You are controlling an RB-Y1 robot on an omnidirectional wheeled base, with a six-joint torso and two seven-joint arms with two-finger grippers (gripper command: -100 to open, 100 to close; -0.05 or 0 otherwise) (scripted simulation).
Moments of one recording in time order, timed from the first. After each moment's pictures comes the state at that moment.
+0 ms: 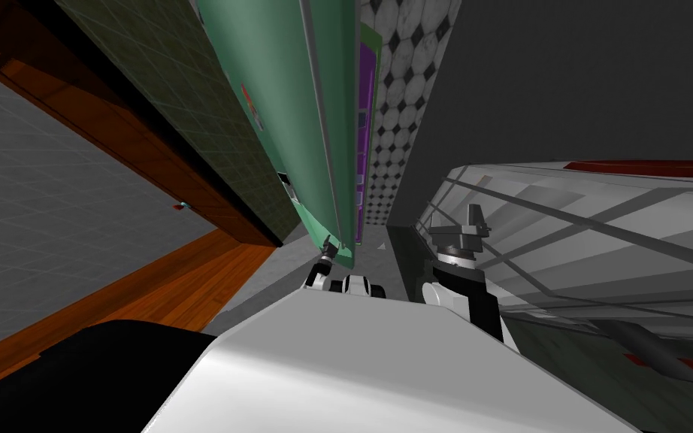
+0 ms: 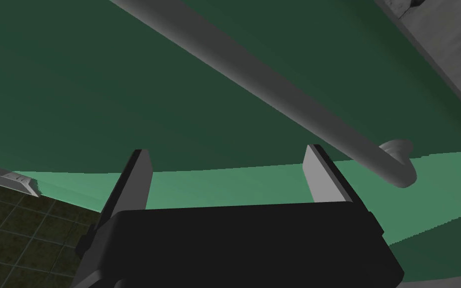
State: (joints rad) left arm 0.30 0.13 -0.29 -1.60 0.41 -0.28 0.26; right arm 0.53 -0.01 -0.03 -2.38 -0.07 -0.38 -0.17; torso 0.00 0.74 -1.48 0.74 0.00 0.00
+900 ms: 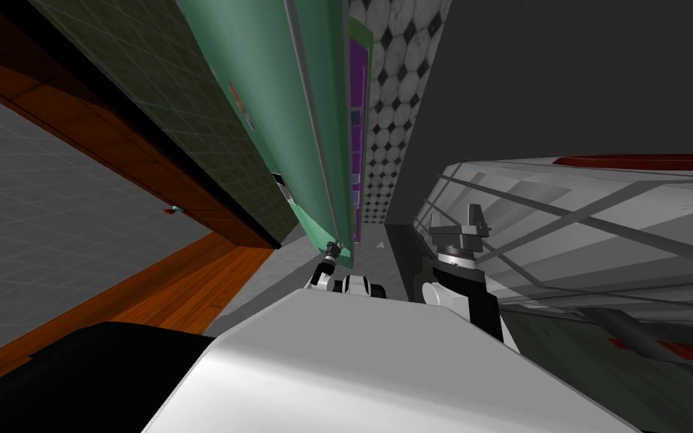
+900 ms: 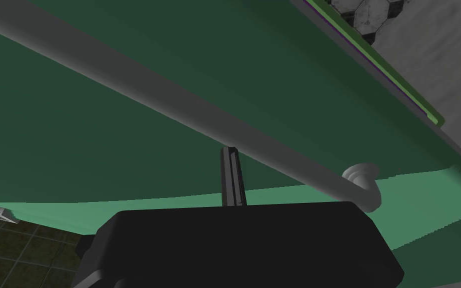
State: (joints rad) left arm 0.26 0.10 -0.31 -1.52 0.40 -0.32 0.26; right arm 0.53 -0.01 -0.03 -2.38 -0.07 -0.38 -0.17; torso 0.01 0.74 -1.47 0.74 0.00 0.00
